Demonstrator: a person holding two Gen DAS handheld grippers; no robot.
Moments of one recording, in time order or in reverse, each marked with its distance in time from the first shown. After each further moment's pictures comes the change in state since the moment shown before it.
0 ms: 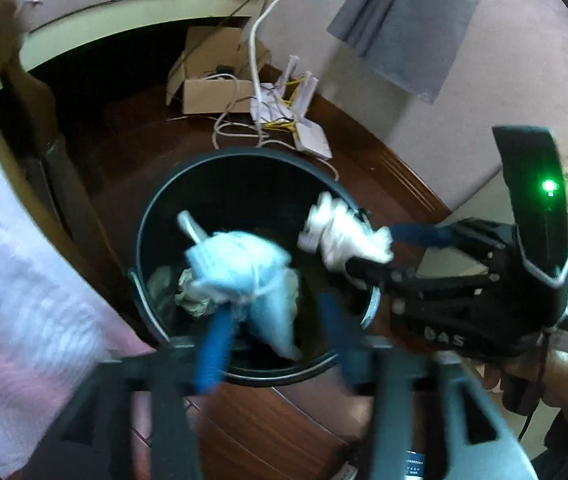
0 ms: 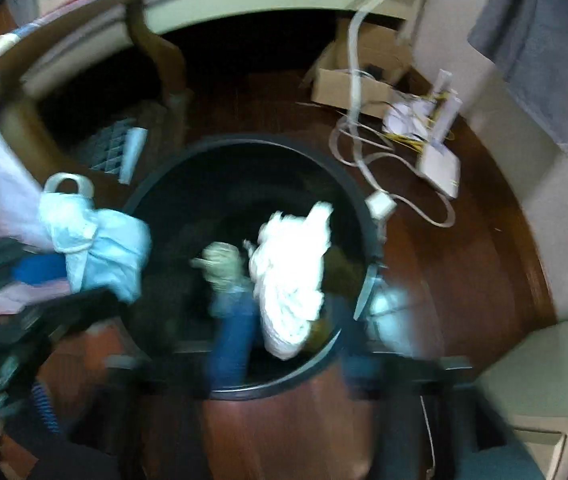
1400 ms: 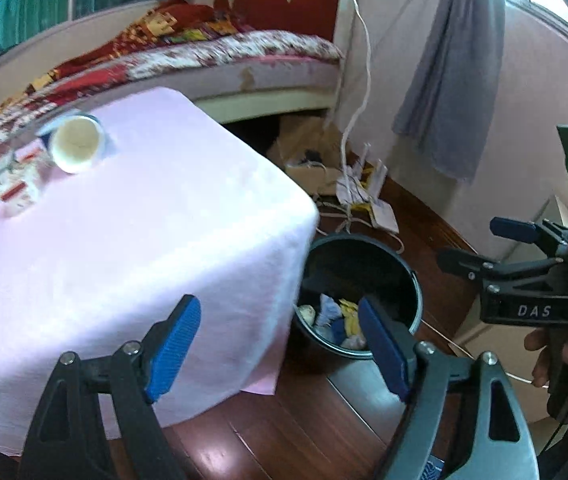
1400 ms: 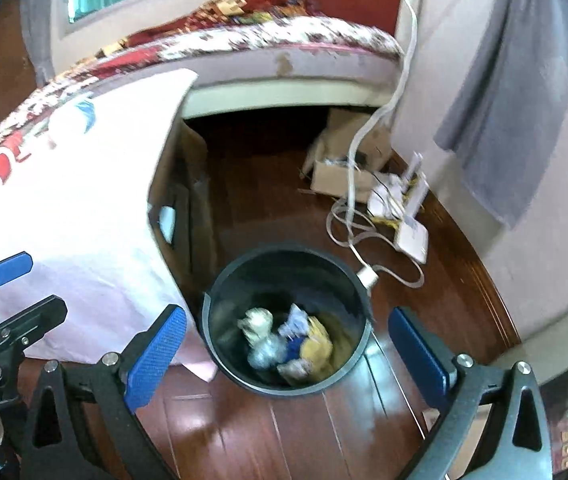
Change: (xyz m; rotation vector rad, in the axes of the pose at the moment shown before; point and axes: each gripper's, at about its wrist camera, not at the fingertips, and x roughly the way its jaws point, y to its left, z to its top) left arm -0.176 0.040 -0.023 -0.053 -0.276 0.263; right arm -0.167 0.083 0.024 0.006 -0.261 -0.046
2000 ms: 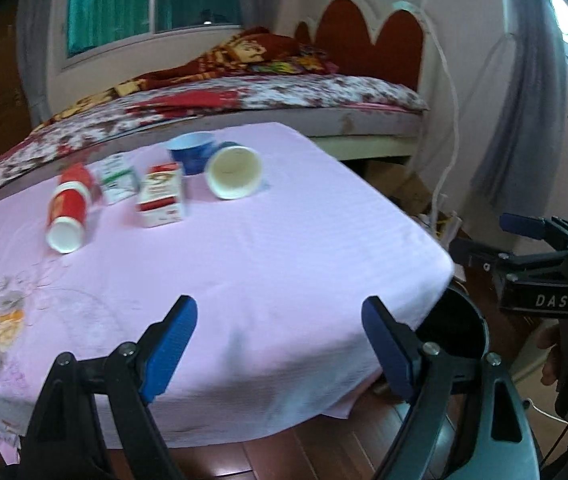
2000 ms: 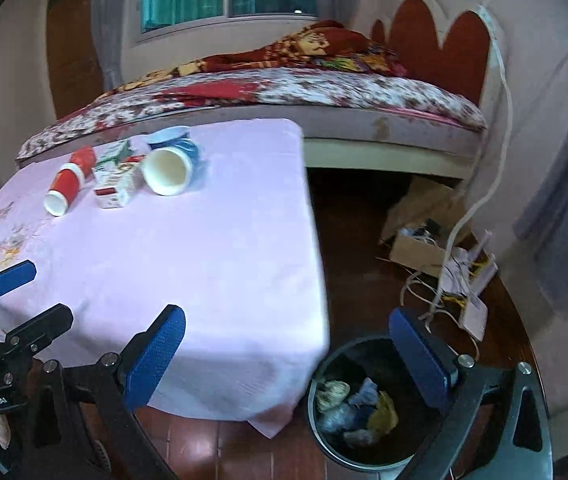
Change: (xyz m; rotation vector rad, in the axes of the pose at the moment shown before) left arm -0.044 0.109 0.001 -0.125 -0.123 0.217; right arm -0.005 0.131 0.074 -0.149 -0.142 0.173
